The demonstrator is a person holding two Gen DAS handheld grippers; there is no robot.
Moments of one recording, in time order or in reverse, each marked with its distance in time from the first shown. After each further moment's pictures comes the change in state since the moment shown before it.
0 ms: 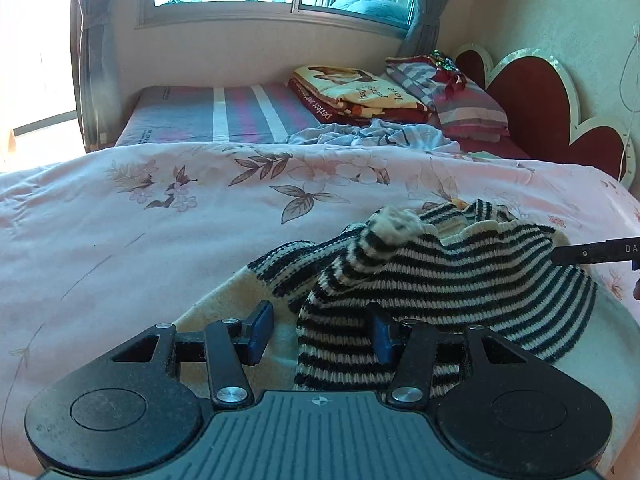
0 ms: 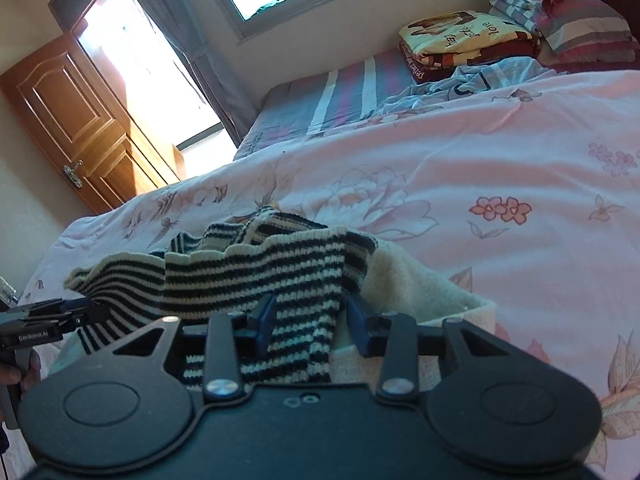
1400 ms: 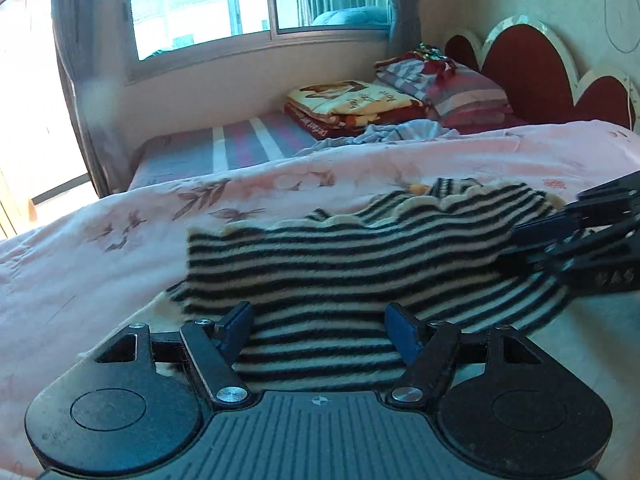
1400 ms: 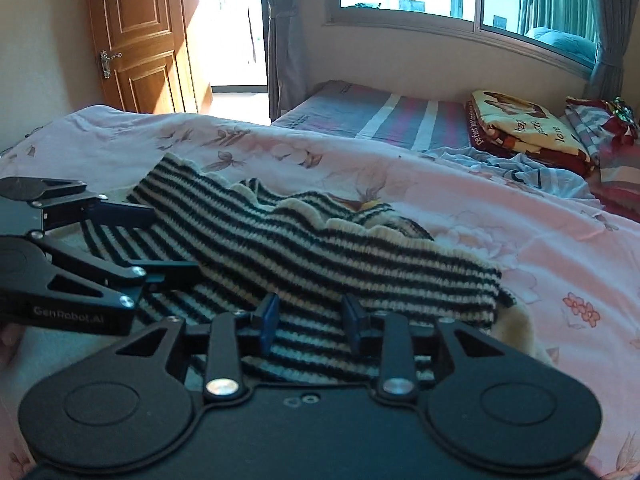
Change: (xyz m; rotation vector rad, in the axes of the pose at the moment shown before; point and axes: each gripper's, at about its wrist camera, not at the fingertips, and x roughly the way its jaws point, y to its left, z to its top) left arm 0.004 -0.075 -0.018 0.163 -0.083 0.158; right arm 0.021 0.079 -0.024 -0.419 -0.011 -0.149
